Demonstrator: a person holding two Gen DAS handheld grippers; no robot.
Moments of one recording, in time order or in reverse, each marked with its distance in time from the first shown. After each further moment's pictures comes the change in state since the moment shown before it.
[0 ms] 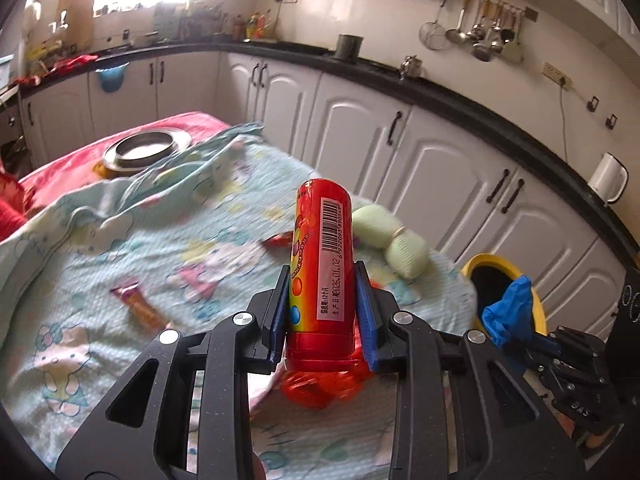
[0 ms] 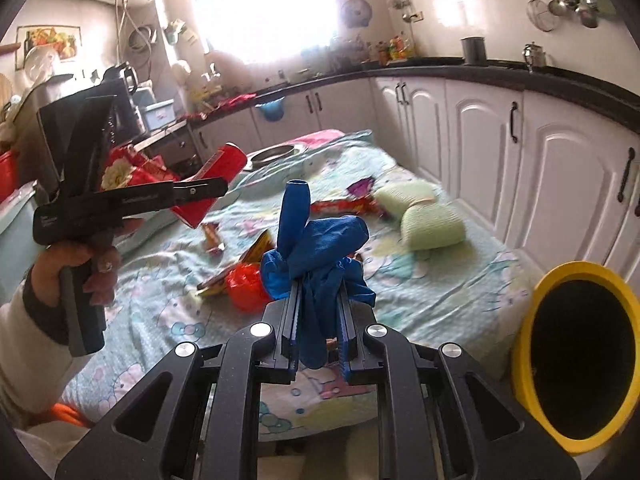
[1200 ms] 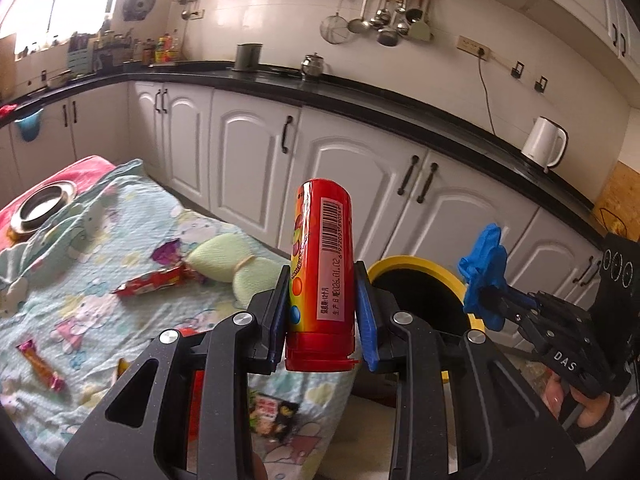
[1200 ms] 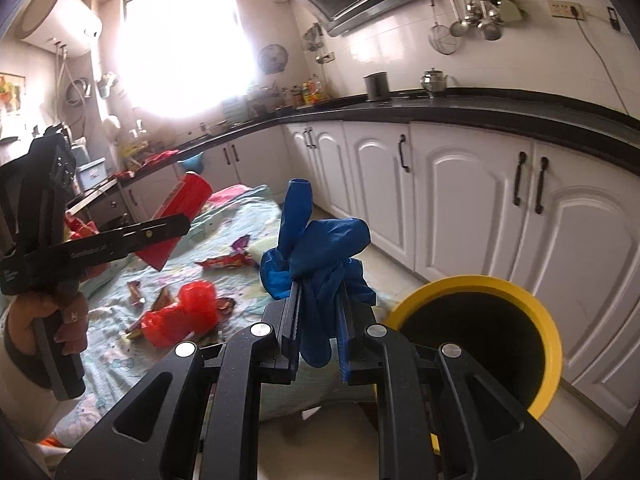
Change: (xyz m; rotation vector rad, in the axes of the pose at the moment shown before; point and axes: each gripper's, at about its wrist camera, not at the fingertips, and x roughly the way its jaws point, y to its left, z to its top) left arm 0.032 -0.135 0.011 0.169 -0.020 -0.220; right arm -0.091 -0.093 0.001 0.121 -0.156 -0.265
